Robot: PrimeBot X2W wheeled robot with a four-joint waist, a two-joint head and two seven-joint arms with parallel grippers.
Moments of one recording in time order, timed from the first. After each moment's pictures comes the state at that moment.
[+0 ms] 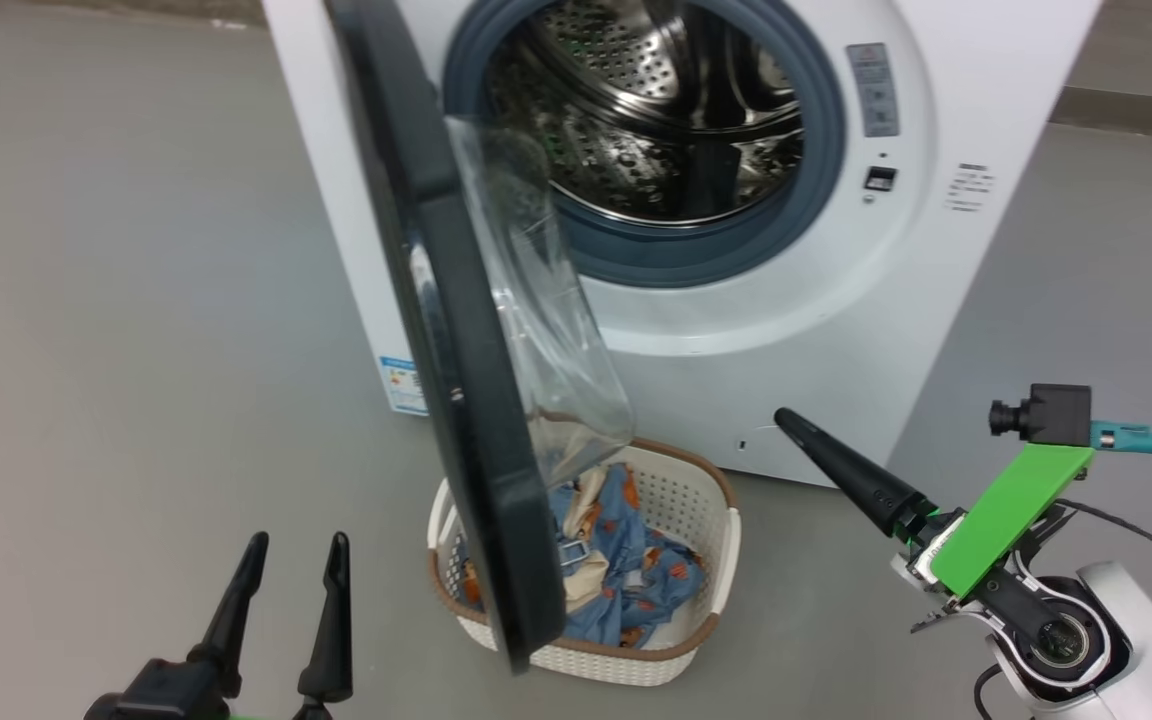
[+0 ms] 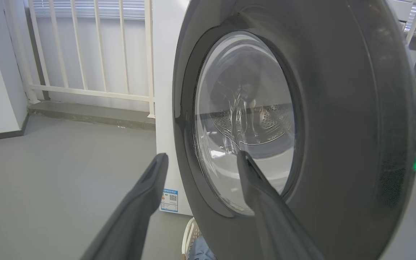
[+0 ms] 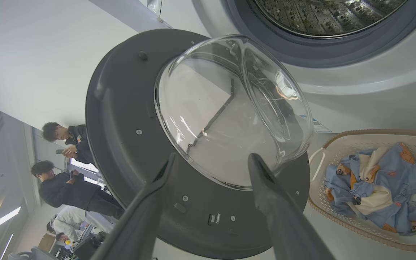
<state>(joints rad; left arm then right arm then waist) 0.02 0.04 -0.13 0.09 -0.22 -0.08 -0.25 -0.31 -0.34 0.34 0.13 1.47 0.12 0.34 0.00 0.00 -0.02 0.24</state>
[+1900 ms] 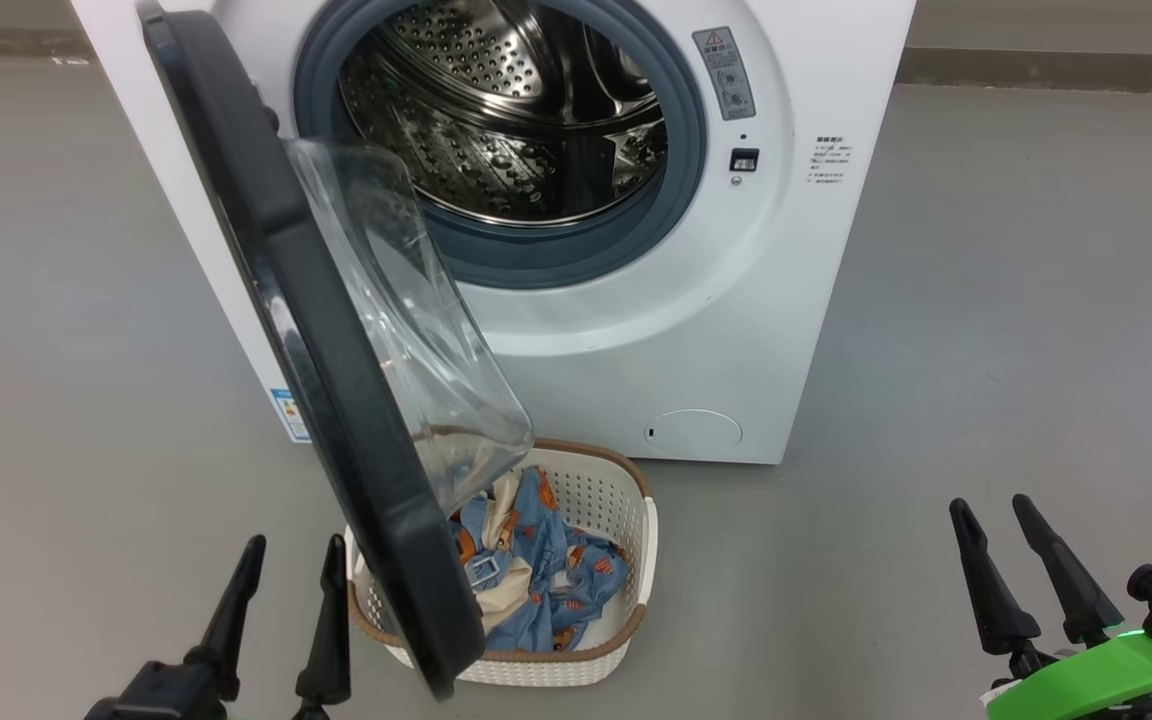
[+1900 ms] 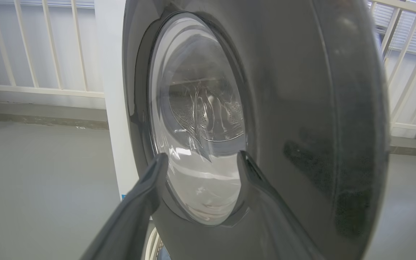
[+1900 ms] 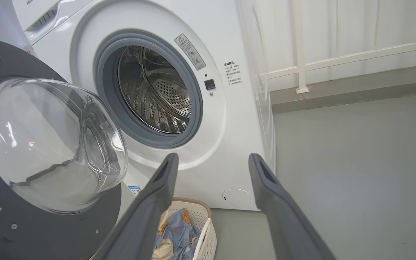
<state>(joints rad) 0.02 0.04 -0.13 0.09 -0.23 -0.07 -0.25 -0.02 -0.29 0.10 0.18 0.60 0.12 -0.25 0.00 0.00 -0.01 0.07</state>
